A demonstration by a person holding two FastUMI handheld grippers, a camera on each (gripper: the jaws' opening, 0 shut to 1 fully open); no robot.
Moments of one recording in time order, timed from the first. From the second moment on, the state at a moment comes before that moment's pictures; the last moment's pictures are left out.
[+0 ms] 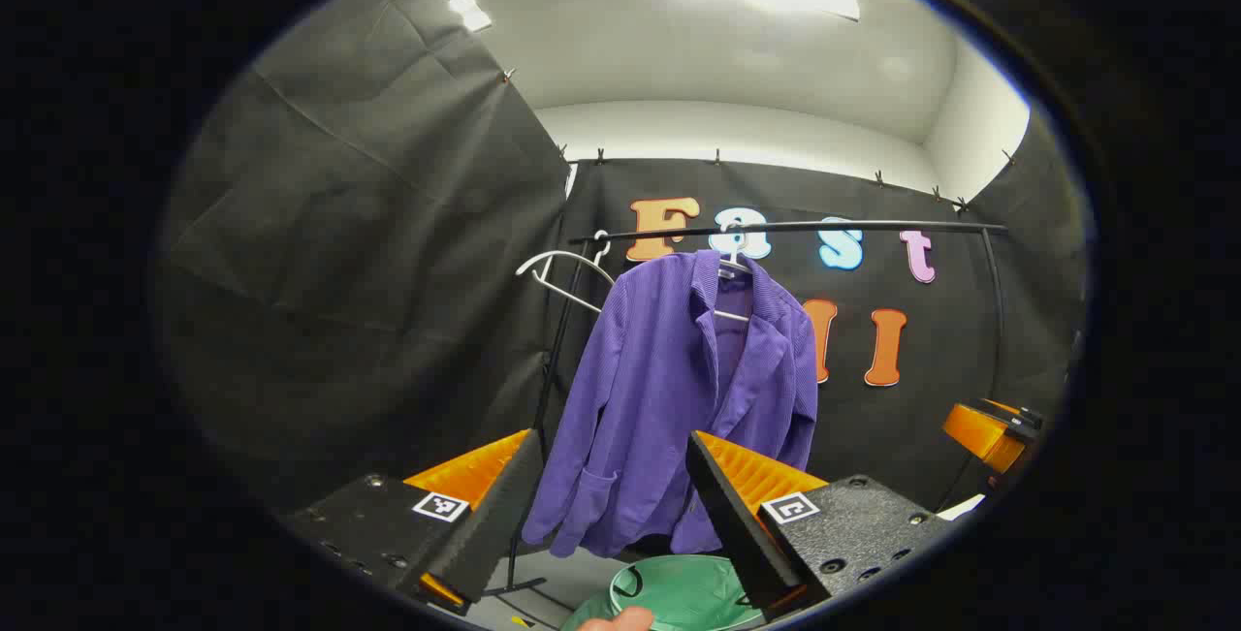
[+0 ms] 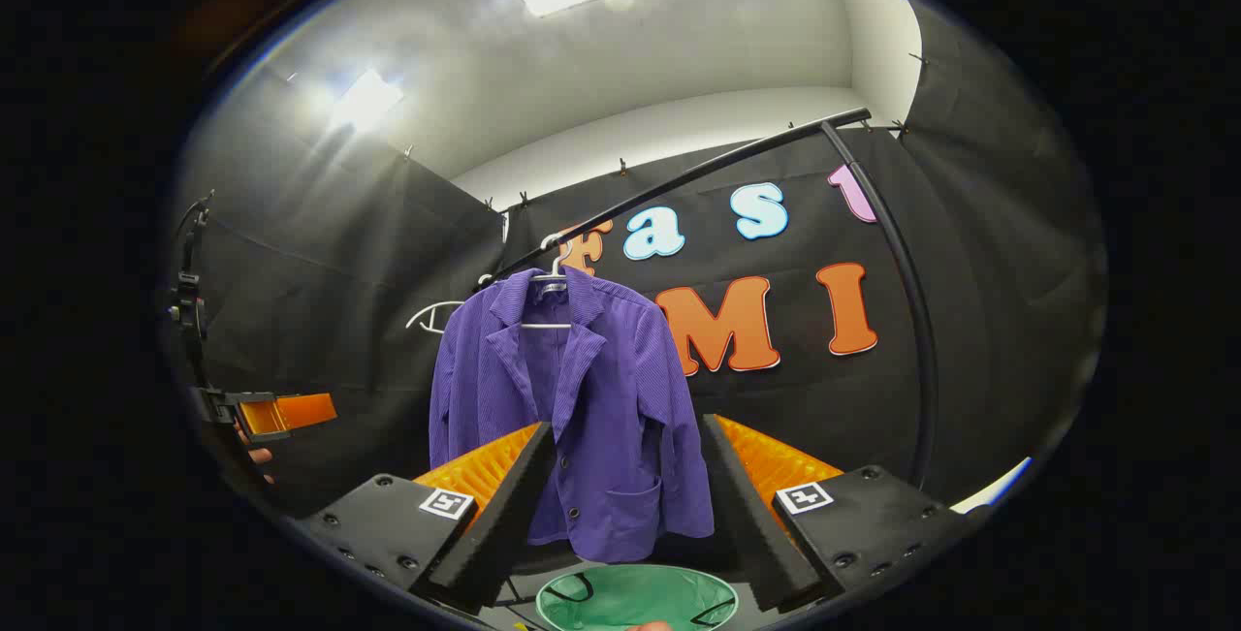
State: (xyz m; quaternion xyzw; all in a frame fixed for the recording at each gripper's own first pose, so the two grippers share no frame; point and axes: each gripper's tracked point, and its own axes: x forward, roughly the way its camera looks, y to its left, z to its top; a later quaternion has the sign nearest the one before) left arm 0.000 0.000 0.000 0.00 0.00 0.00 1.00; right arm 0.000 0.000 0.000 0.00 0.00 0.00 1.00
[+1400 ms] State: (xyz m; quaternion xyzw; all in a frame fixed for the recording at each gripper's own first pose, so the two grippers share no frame) left arm 0.004 -0.011 0.007 -0.03 -0.01 -0.03 1.00; right arm 0.002 0.010 -0.005 0.00 0.00 0.00 1.00
